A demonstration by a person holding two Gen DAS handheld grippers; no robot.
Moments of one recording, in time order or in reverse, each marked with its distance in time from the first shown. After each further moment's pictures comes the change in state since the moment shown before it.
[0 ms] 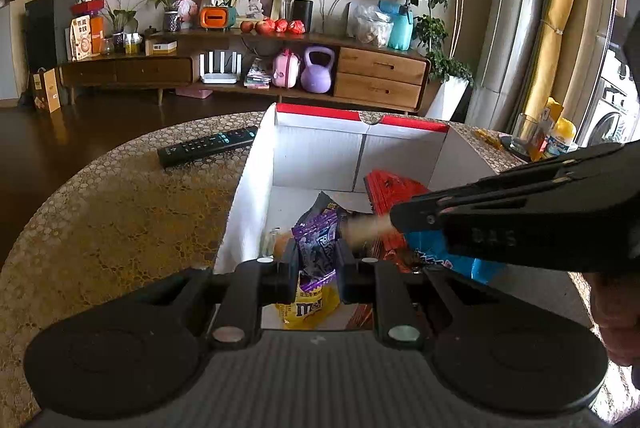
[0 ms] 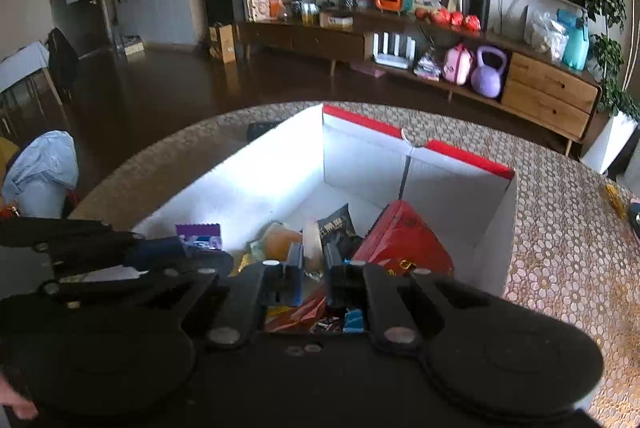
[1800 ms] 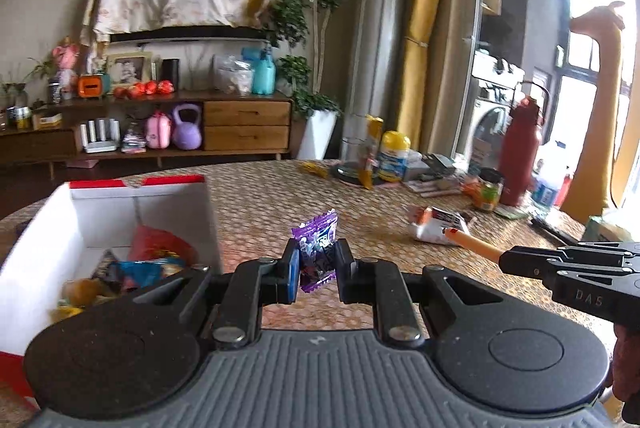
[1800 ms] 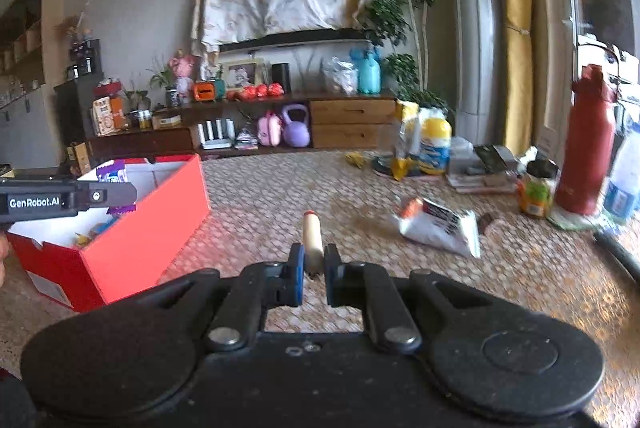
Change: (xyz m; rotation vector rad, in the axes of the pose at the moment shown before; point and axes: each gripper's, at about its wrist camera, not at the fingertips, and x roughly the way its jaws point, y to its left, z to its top) left arm -0.060 -0.171 -0.012 0.169 -0.155 -0.286; right arm -0.207 -0.138 -0.186 0.289 -0.325 -0.396
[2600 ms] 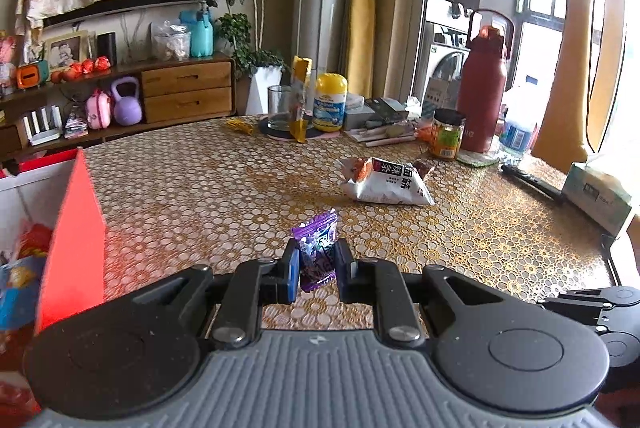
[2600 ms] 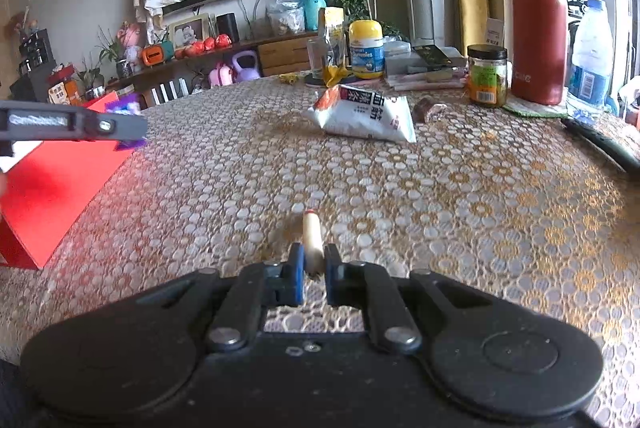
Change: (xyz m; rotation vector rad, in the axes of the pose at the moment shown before) left arm 0.092 -0.071 -0.018 0.101 0.137 -0.128; right arm 0.030 -0.079 -0.080 0.143 0.159 -0.091
